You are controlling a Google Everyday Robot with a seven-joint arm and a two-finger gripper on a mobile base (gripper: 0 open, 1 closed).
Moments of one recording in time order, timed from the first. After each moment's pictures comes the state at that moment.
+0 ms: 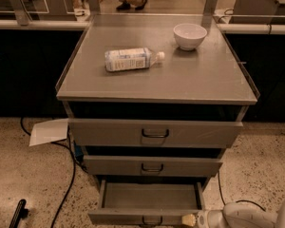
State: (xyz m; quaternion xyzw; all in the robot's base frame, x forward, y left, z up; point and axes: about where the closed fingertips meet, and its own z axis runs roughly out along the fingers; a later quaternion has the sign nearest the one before) arm 0.421 -0.210 0.196 -0.02 0.94 0.31 0.14
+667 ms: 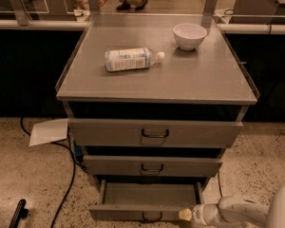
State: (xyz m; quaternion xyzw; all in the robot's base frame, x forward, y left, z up) arm 0.443 -0.196 0.197 -0.04 0.94 0.31 0.14
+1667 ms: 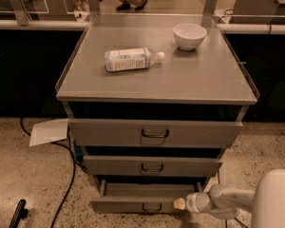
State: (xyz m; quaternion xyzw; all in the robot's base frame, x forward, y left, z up) arm 0.487 -0.177 0.207 -0.07 0.94 0.29 0.15
